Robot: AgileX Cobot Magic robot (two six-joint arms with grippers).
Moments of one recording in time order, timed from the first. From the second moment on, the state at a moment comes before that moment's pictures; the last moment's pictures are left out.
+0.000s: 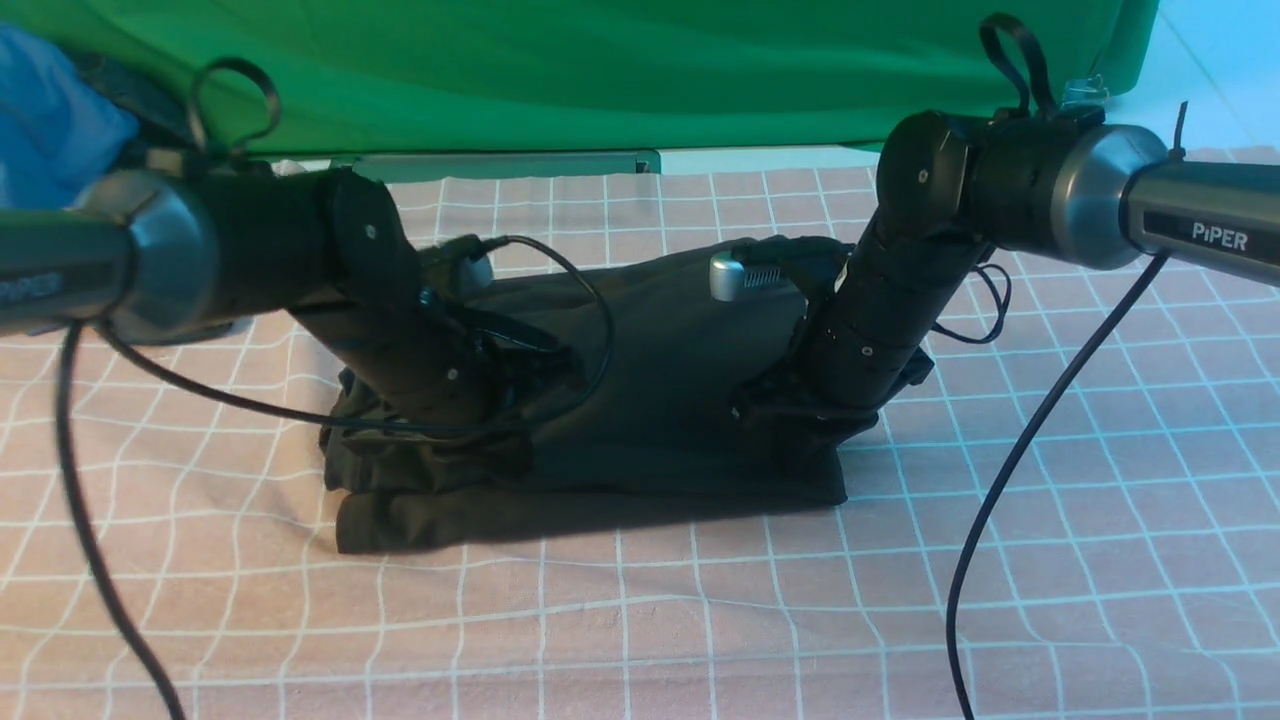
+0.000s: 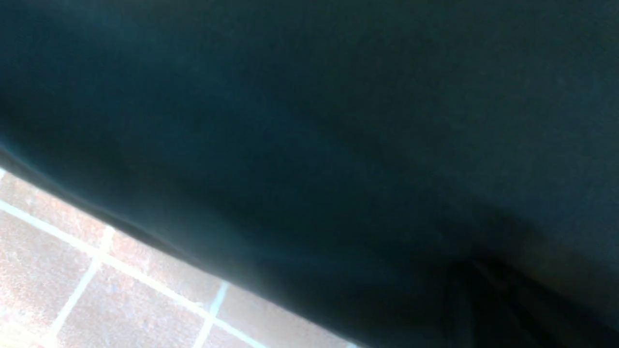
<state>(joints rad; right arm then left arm) 0.41 2.13 -1.58 0.33 0.98 -0.16 -0.28 1.82 -1.17 -0.26 0.70 -0.21</state>
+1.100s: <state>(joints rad) 0.55 2.14 -1.70 0.28 1.02 -0.19 0.00 1.72 -1.16 -0.26 0.78 -0.22</state>
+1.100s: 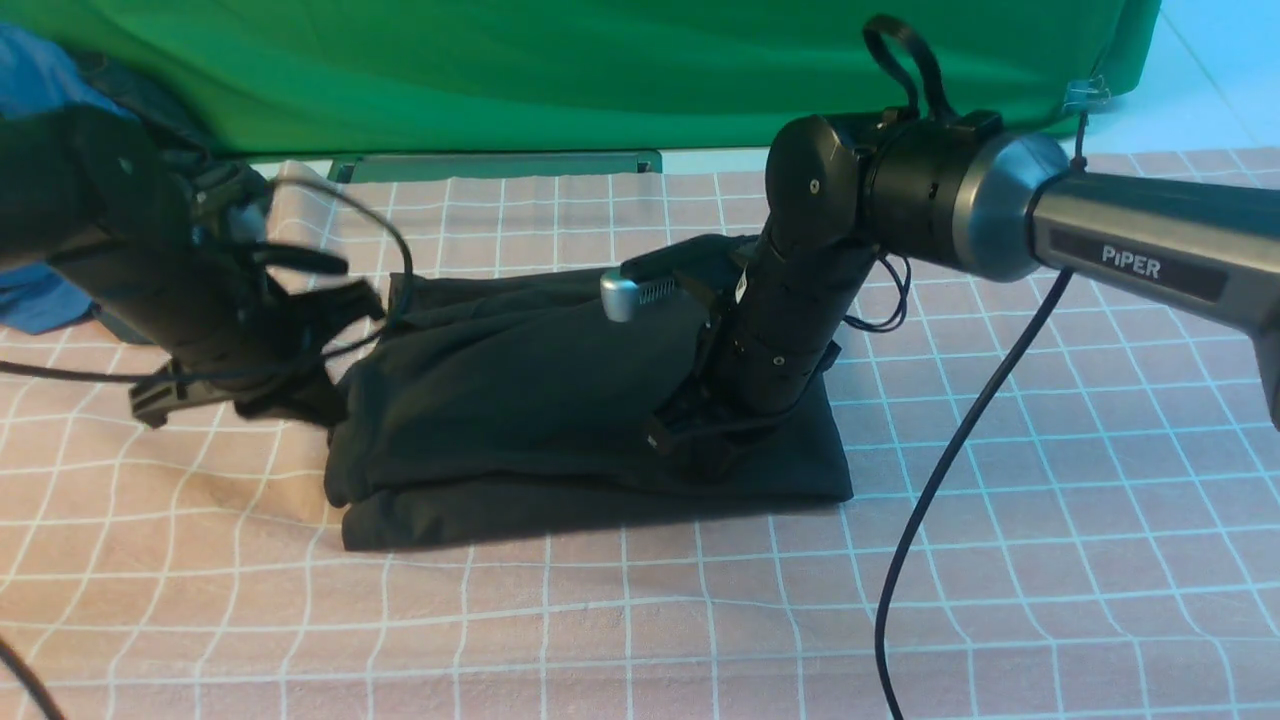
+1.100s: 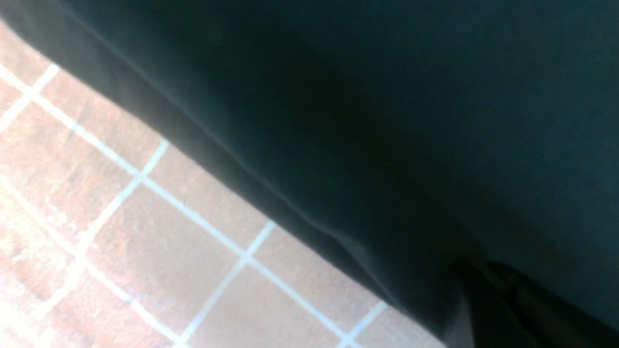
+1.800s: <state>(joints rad) 0.49 2.14 -1.78 0.19 1.15 -0.17 -0.26 1.82 -1.10 -0.45 0.75 -0.11</state>
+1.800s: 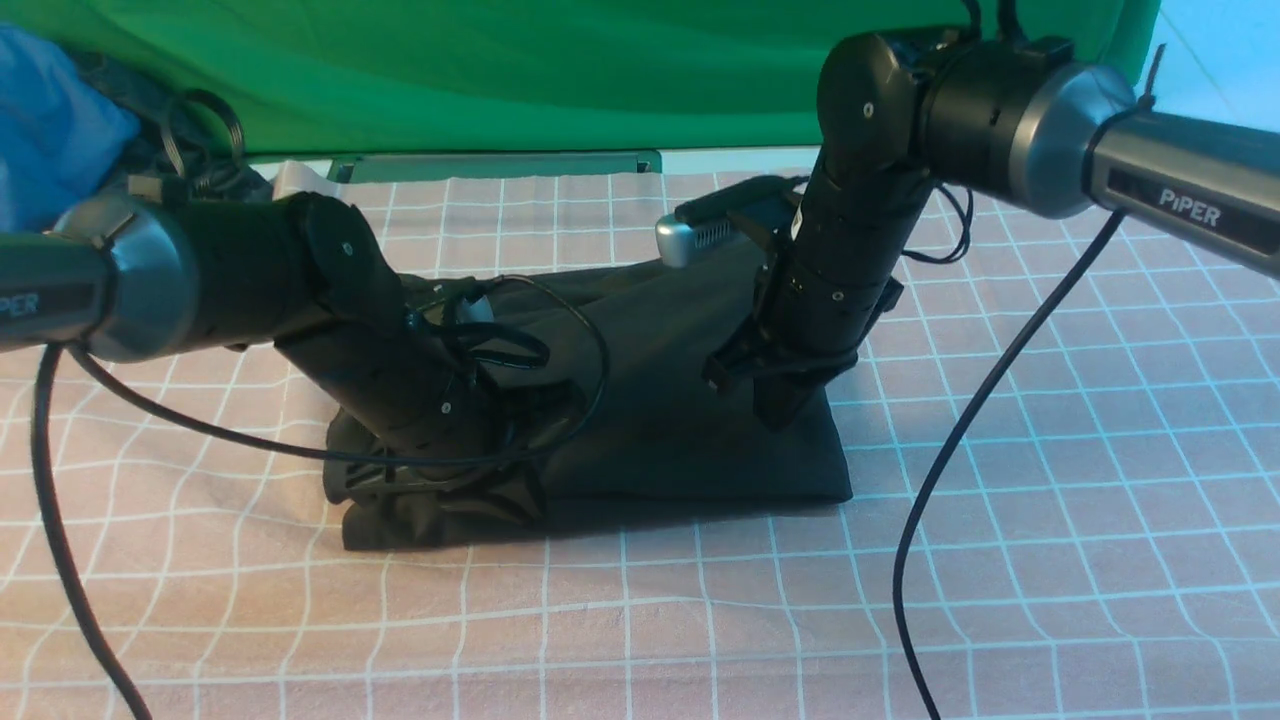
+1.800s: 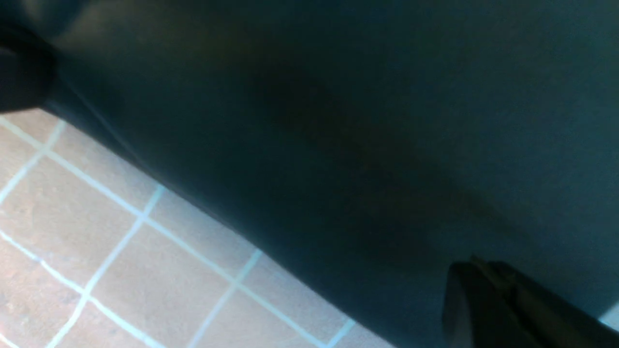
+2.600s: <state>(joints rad) 0.44 2.11 -1.96 0.14 1.06 -0.16 -0.11 1.91 -1.42 -0.25 0.69 -0.02</state>
